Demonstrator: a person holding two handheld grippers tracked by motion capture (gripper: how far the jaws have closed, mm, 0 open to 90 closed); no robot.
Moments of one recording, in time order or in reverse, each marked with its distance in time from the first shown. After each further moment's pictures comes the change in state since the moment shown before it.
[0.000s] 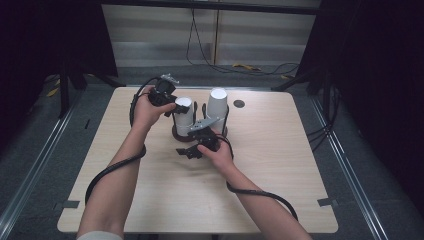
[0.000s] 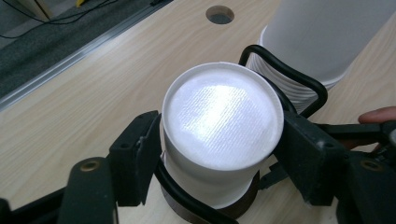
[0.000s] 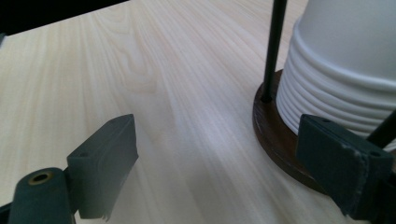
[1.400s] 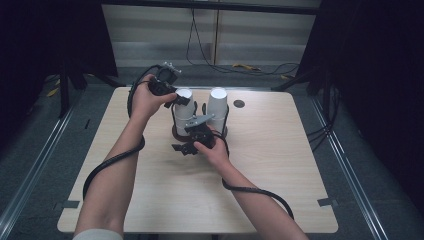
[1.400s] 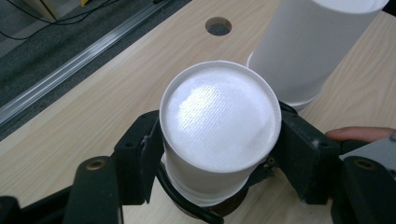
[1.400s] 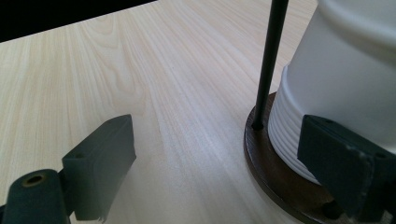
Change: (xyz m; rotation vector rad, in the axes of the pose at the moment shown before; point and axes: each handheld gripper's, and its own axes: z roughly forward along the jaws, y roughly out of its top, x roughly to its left) left arm -0.007 0.034 -0.027 0.025 0.015 0.009; right arm 0.003 0.016 0.008 -0.016 -0.045 -0.020
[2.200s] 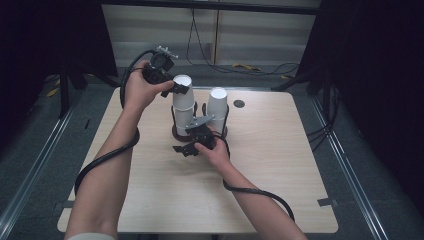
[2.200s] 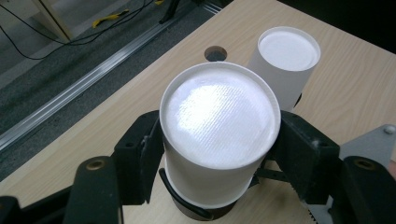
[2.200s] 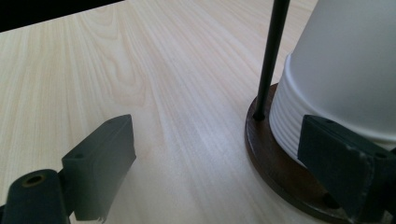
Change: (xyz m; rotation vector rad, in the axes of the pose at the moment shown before) left arm -0.011 0.025 -0.047 -0.049 0.020 0.021; right arm 0.000 -0.004 -0.001 0.025 0.004 -0.007
